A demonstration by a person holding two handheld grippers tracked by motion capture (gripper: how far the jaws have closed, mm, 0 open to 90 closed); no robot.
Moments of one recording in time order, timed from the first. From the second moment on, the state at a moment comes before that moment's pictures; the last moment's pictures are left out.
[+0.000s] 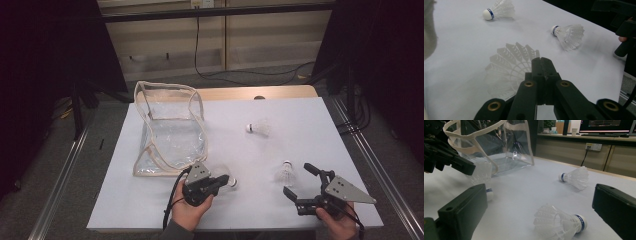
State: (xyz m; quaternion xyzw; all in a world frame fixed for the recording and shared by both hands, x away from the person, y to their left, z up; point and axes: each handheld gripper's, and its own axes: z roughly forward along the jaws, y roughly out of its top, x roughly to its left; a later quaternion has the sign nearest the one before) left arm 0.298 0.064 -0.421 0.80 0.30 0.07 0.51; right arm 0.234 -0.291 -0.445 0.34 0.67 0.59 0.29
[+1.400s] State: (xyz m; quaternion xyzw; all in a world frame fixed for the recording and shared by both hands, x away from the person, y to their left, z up) left arm 0.331 0.016 -0.404 0.79 0.35 0.09 0.50; right arm 0.233 -0.296 -0.444 0.35 0.66 0.59 0.30
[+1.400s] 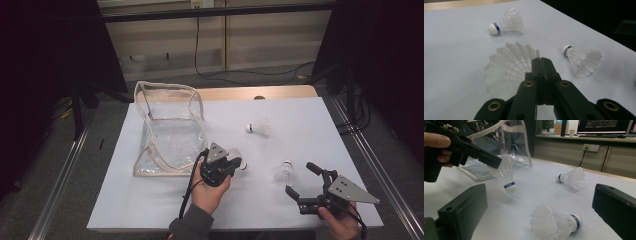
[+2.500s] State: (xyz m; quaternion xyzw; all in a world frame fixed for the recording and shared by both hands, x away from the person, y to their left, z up) left arm 0.367 -0.017 -0.397 0.79 0.37 0.11 0.49; right arm 0.233 -0.298 -0.443 0.35 0.66 0.59 0.30
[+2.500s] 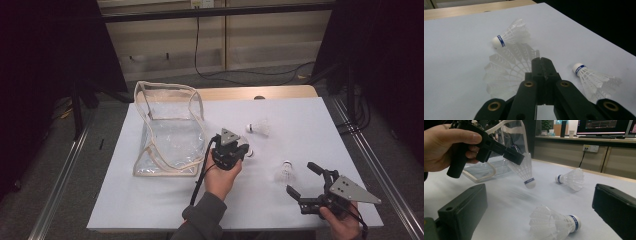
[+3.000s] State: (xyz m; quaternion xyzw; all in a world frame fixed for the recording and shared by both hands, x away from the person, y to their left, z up) left arm 0.382 -0.025 -0.400 0.78 0.38 0.13 0.47; right arm 0.233 -0.298 -0.443 0.35 0.66 0.59 0.30
